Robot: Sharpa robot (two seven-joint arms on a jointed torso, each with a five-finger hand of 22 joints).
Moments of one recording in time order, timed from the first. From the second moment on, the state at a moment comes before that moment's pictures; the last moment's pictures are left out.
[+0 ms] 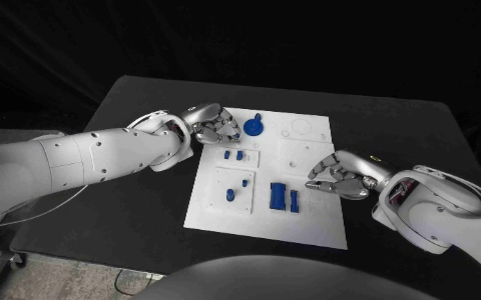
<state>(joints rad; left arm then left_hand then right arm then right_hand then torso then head) 1.19 -0.77 -0.23 1.31 -1.13 -0.42 0.25 1.42 -0.08 0.23 0.19 0.21 1.06 0.04 0.23 0.18 1.46 -0.02 1.57 1.31 1.47 -0.05 1.57 1.31 0.01 1.47 0.02 1.57 1.31 1.12 -1.08 -0.21 1.84 -1.37 -0.36 -0.12 1.22 -0.03 0.08 0.27 0.15 1.05 0.08 0.16 0.22 1.47 0.01 1.57 1.31 1.47 -0.09 1.49 1.31 0.05 1.47 0.03 1.41 1.31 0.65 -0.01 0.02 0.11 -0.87</state>
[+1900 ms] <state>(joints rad) 1.14 -0.69 -0.23 1.22 -1.03 -0.43 0.31 1.45 -0.06 0.22 0.18 0.26 1.06 0.05 0.21 0.18 1.47 -0.02 1.57 1.31 1.47 -0.05 1.57 1.31 0.01 1.47 0.02 1.57 1.31 1.11 -1.08 -0.21 1.84 -1.36 -0.35 -0.12 1.23 -0.03 0.08 0.27 0.15 1.05 0.08 0.16 0.22 1.47 0.01 1.57 1.31 1.47 -0.09 1.49 1.31 0.05 1.47 0.03 1.41 1.31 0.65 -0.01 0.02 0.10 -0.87</state>
